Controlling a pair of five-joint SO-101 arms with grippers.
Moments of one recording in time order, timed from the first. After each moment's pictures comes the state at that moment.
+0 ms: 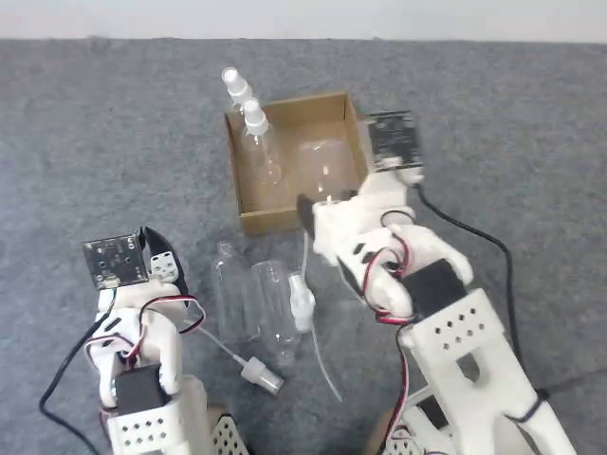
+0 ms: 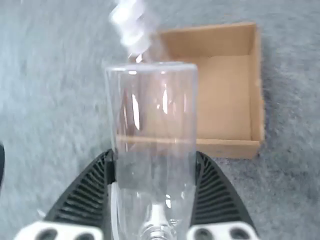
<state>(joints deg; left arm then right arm) -17.8 -103.5 92.5 49.2 4.8 -30.9 -44.4 37.6 52.2 -23.7</state>
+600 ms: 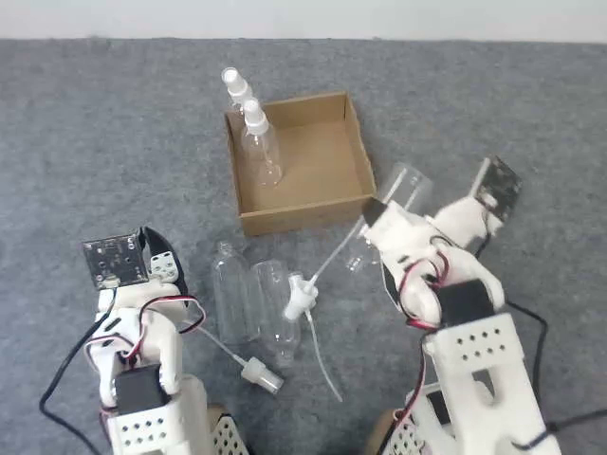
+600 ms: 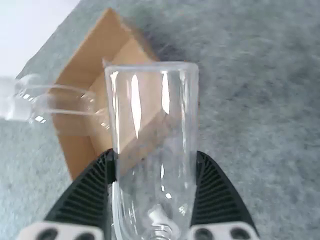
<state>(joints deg) -17.8 -103.5 92.5 49.2 4.8 -17.4 -54.2 54.8 52.2 -51.6</state>
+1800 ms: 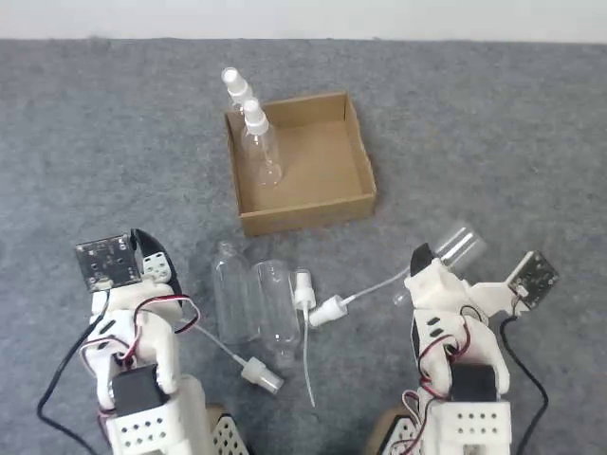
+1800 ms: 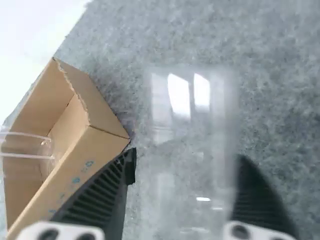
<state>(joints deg) -20.5 -103.5 92.5 49.2 4.8 -3.7 -101.9 95.5 50.4 -46.6</state>
